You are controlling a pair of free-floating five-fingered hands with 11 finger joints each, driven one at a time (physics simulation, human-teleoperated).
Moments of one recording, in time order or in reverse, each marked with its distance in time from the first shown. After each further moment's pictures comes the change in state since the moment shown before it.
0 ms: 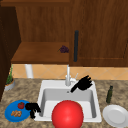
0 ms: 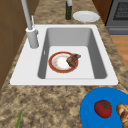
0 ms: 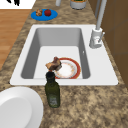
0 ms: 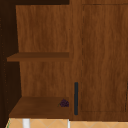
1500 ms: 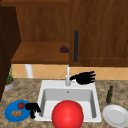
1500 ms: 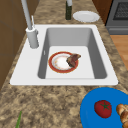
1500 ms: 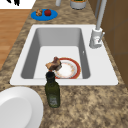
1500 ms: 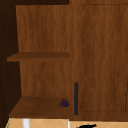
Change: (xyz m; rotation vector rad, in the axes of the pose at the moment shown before) left hand 0.000 0.000 0.000 0.000 0.000 0.000; right hand 0.046 -0.033 0.026 -0.200 0.241 -0.374
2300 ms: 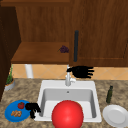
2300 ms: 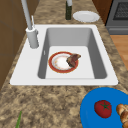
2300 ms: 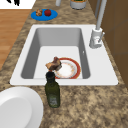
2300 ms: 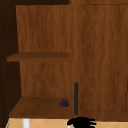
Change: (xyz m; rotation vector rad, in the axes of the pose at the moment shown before) left hand 0.000 0.000 0.000 0.000 0.000 0.000; right hand 0.051 -0.020 0.041 -0.040 0.130 -0.111
